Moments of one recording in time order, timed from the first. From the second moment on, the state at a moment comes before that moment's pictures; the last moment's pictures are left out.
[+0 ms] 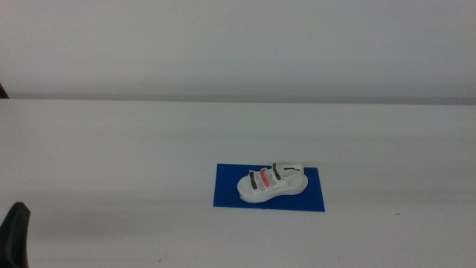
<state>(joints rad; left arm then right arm) 0.04 0.00 0.00 0.10 0.11 -0.17 0.58 0.22 -0.57 -0.59 0.77 0.35</state>
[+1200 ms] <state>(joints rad) 0.04 0.00 0.00 0.10 0.11 -0.17 0.03 0.01 -0.05 -0.06 0.13 0.01</state>
